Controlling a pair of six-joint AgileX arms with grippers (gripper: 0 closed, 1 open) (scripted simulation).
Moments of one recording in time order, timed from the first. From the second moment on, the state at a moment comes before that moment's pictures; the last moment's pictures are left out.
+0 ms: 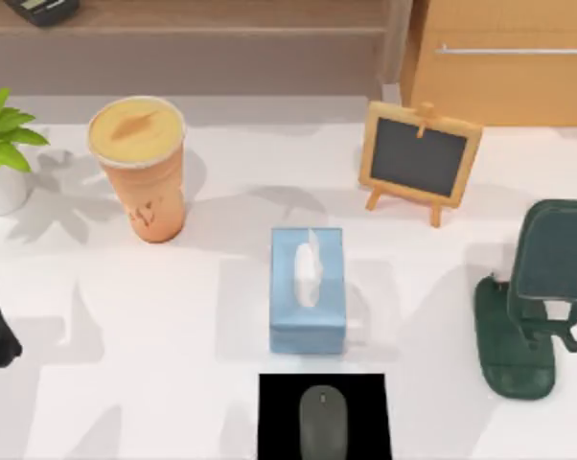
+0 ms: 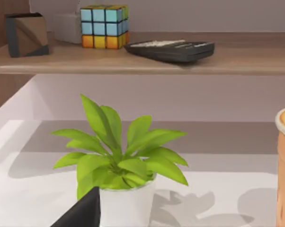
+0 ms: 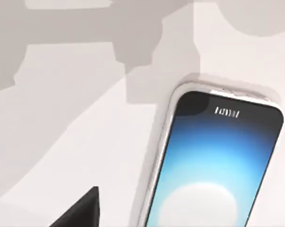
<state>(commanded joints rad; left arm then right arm) 0.00 0.00 0.00 0.00 0.00 0.00 -0.39 2.00 1.58 -1.04 -0.01 -0.95</state>
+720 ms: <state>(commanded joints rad) 0.00 0.00 0.00 0.00 0.00 0.00 -0.52 2.05 1.52 -1.04 0.00 -0.85</state>
